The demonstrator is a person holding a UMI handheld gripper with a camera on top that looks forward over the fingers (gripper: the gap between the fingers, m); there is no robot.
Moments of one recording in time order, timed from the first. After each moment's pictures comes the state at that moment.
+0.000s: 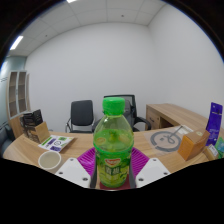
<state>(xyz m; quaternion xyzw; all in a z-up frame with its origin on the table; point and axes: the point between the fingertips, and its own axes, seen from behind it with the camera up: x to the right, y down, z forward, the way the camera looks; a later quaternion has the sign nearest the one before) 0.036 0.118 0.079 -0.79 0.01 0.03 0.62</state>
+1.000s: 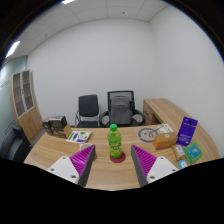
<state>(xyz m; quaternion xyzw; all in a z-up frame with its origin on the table) 0.040 -0.100 0.242 -0.84 0.01 0.04 0.54</state>
